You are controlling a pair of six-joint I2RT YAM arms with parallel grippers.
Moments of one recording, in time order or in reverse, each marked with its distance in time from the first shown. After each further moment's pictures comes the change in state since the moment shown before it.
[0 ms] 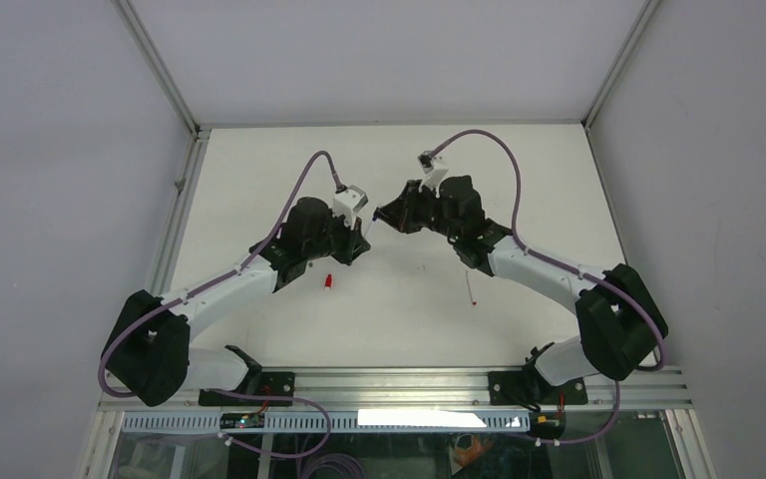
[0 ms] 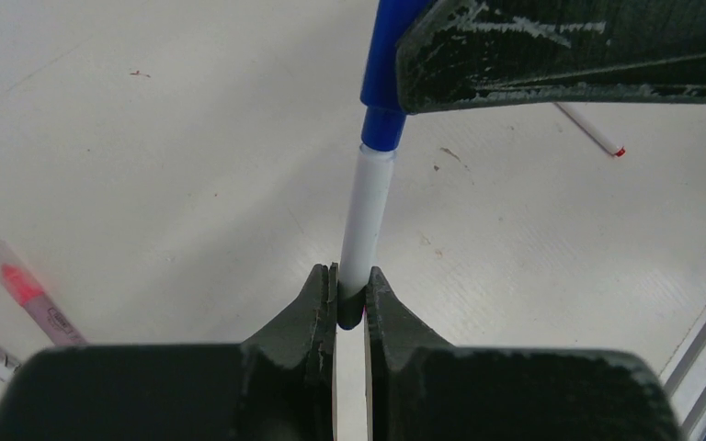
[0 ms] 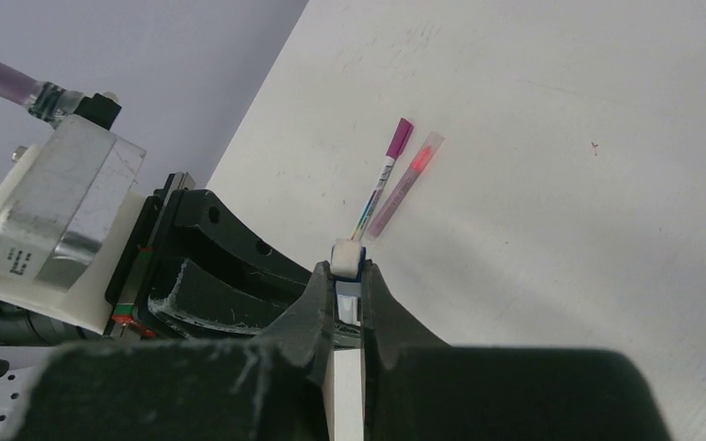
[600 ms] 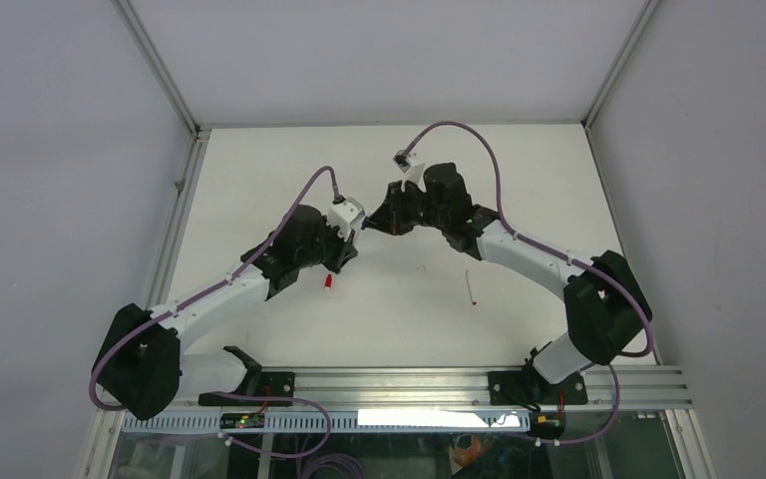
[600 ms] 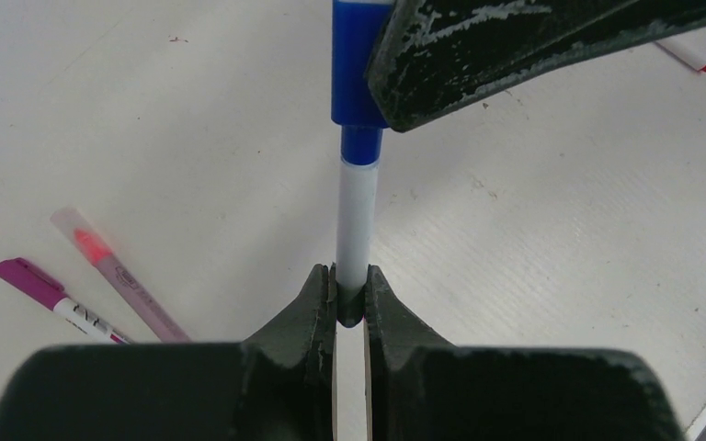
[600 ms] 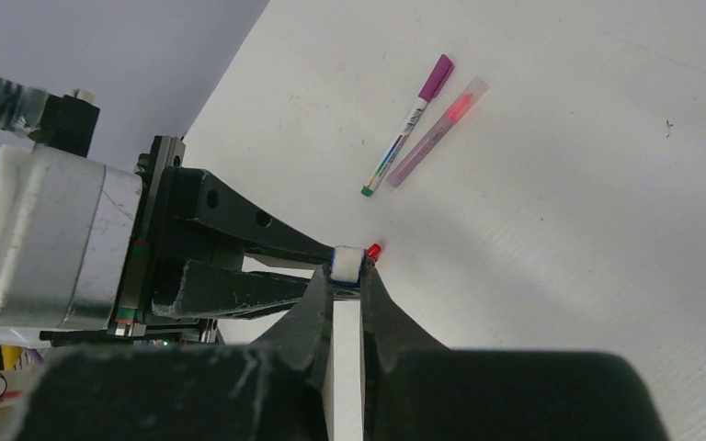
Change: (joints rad) left arm 0.010 -0.079 -0.052 -0.081 -0.047 0.180; right arm 0.011 0.107 0.167 -0.214 -0.175 -0.138
